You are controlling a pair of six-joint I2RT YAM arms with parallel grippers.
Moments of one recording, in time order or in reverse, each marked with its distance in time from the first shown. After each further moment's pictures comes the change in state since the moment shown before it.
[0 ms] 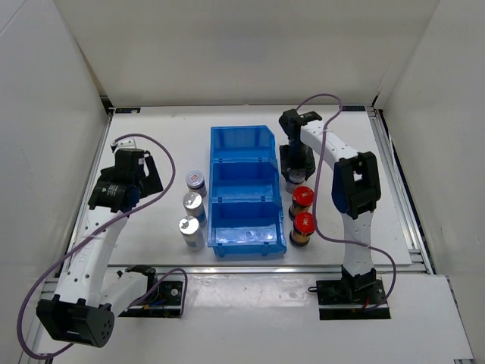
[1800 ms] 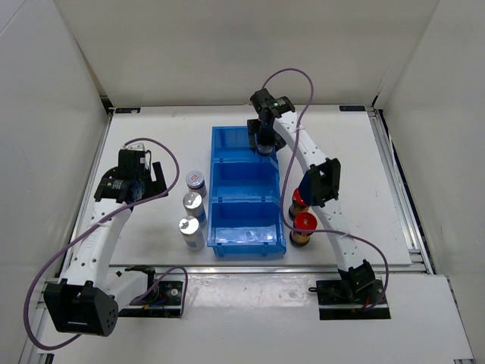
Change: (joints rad) left arm 0.064 0.073 -0.065 0.042 0.186 0.067; right arm 0.103 0.510 0.943 -0.147 0.006 -0.007
